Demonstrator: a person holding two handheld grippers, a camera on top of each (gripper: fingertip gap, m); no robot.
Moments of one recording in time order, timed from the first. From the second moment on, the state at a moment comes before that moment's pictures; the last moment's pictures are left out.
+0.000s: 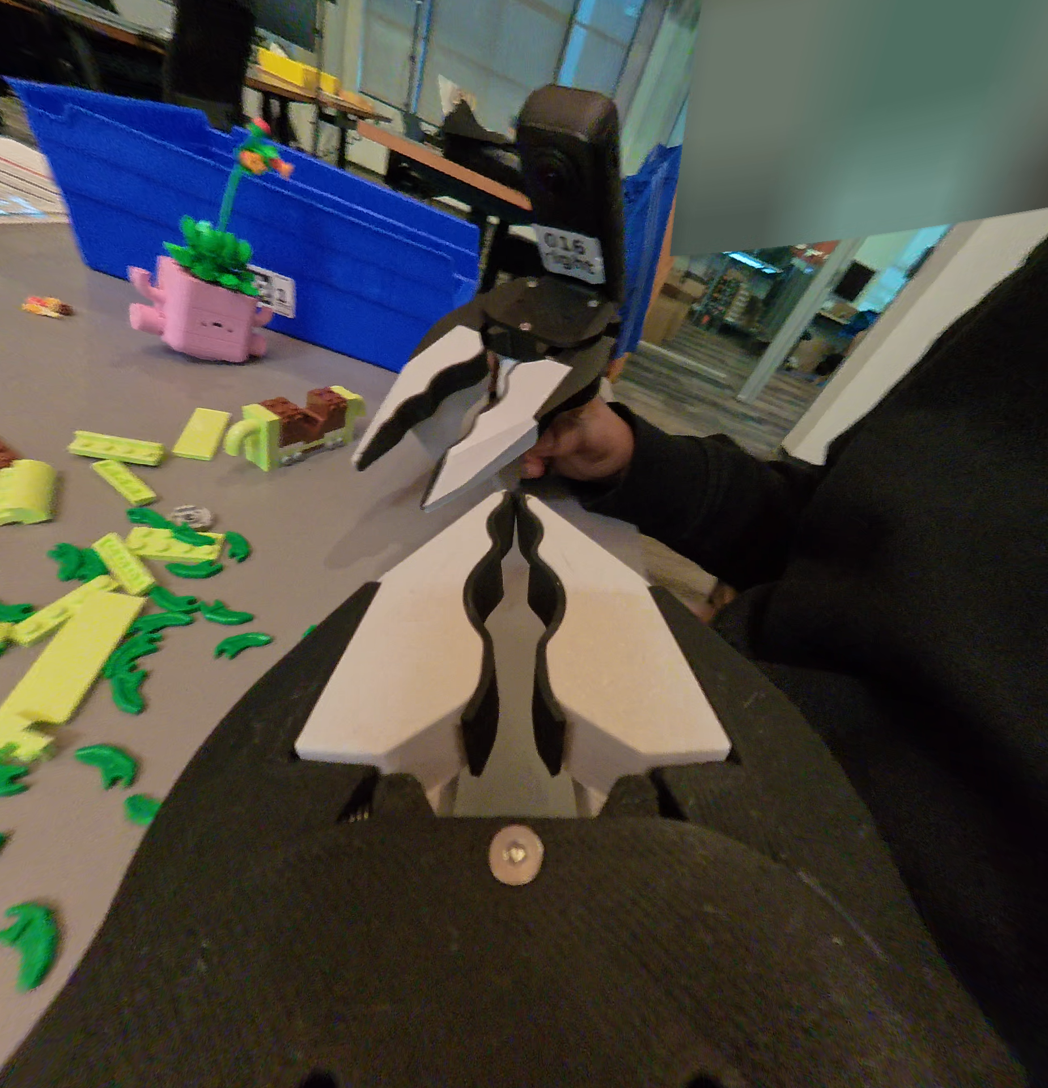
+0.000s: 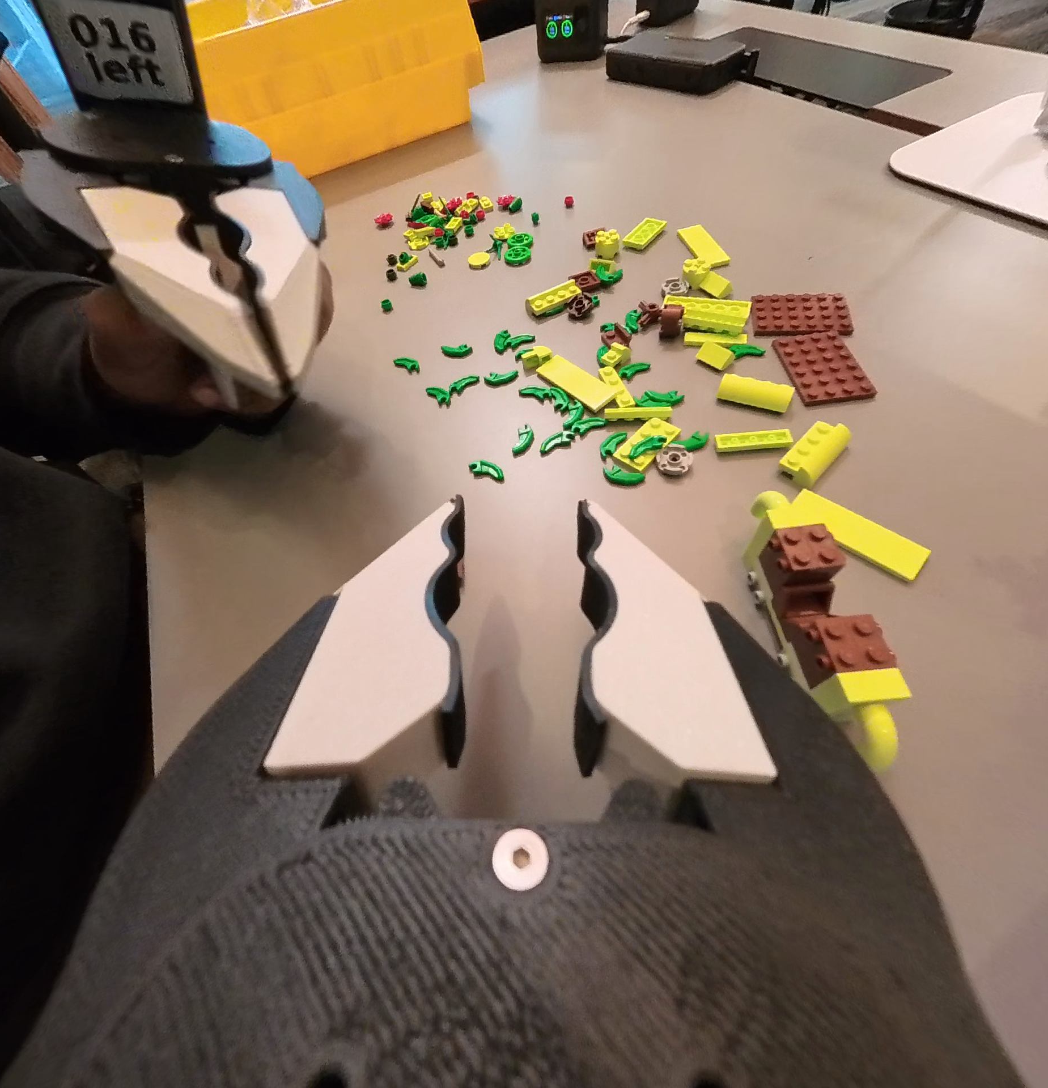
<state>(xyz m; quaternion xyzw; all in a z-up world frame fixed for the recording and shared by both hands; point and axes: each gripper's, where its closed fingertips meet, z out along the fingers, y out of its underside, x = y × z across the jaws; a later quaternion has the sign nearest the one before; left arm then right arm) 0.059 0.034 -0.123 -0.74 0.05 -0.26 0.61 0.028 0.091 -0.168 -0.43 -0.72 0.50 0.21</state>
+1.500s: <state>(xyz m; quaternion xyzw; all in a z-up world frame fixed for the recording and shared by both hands) 0.047 0.100 -0.181 -0.89 0.16 -0.13 0.39 0.034 0.161 -0.132 -0.51 -0.59 0.53 0.34</state>
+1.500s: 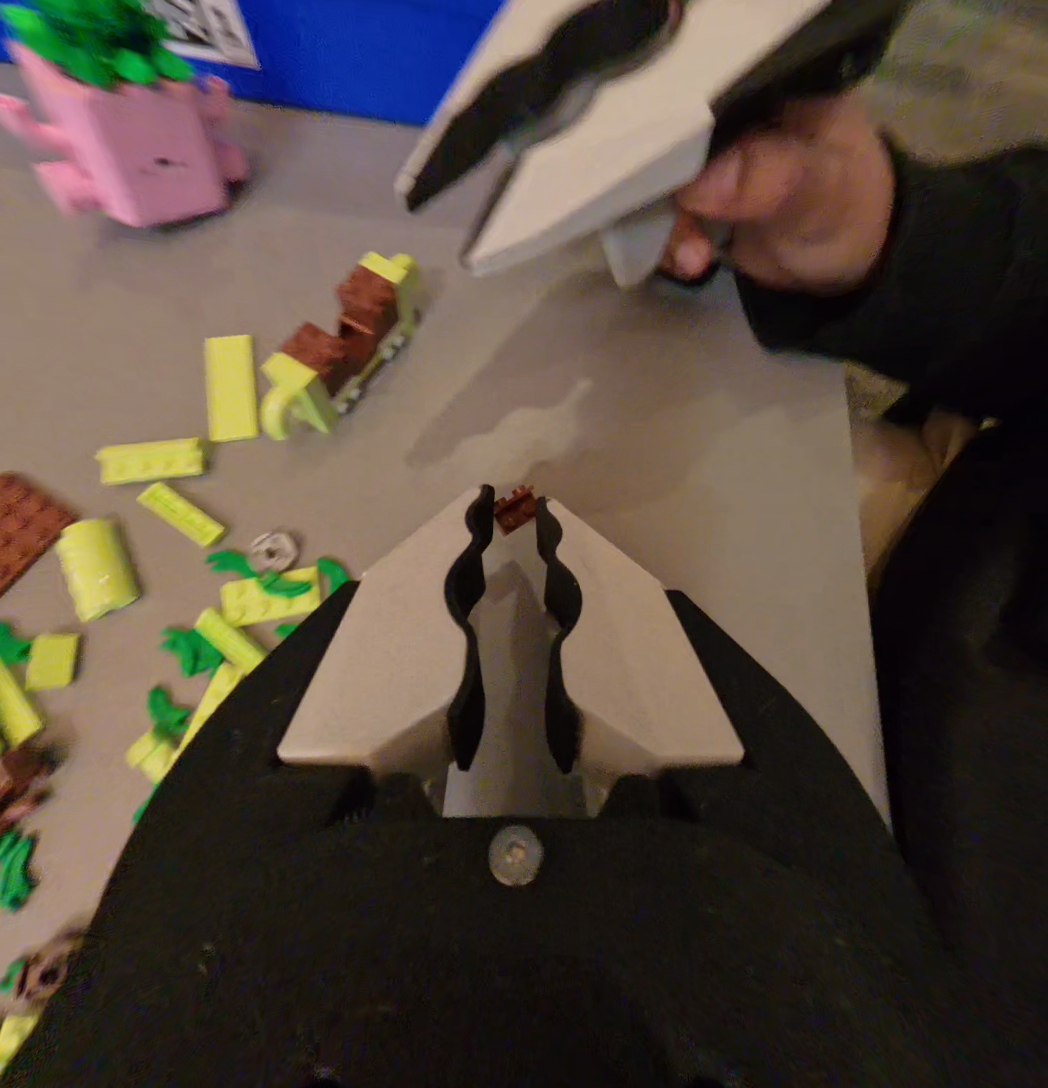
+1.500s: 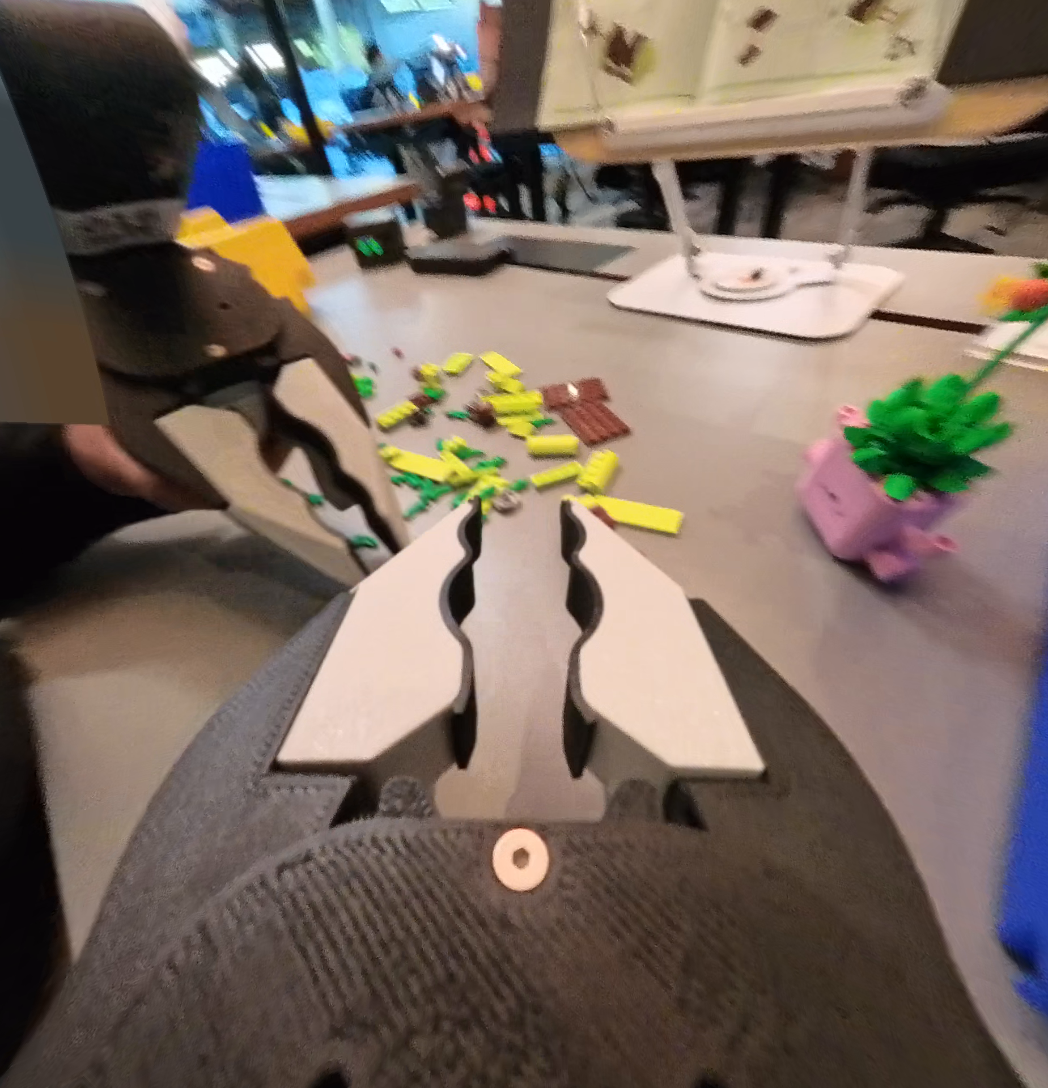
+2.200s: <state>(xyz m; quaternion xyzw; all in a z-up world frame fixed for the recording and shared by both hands) 0.062 0.057 -0.204 -0.90 0.19 -0.17 0.35 0.075 0.099 -0.197 -0.46 -0.76 0.43 0.16</state>
